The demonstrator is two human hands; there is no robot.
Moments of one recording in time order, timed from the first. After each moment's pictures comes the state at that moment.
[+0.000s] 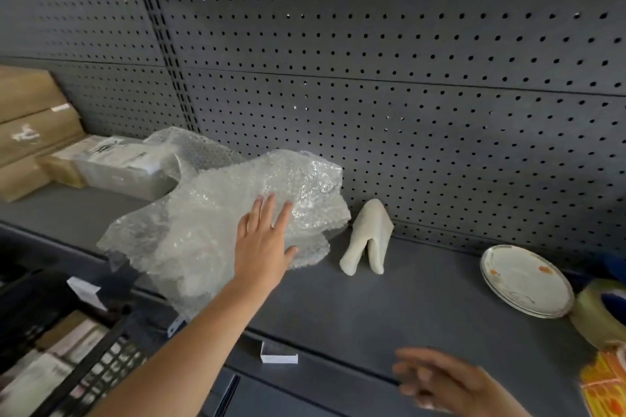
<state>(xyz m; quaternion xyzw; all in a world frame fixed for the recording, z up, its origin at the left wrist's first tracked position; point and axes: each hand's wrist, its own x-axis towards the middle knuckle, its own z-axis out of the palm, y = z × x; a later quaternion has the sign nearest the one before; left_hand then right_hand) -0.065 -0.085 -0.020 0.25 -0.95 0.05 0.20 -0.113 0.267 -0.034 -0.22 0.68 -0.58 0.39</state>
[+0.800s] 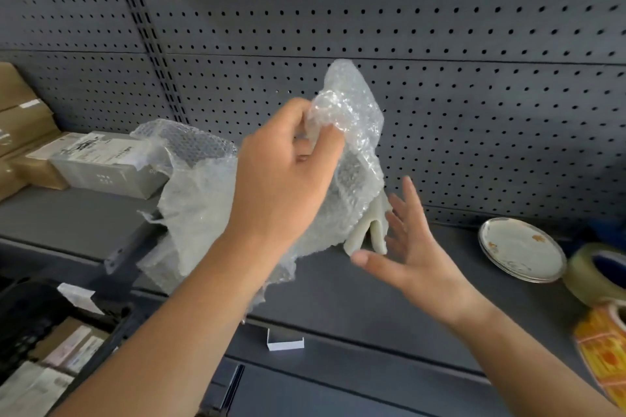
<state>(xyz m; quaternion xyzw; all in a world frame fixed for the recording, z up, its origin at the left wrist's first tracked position) -0.017 0.005 0.174 0.10 -0.80 -0.46 0.38 -0.118 0.157 0.050 -0.32 0.70 -0.61 0.22</state>
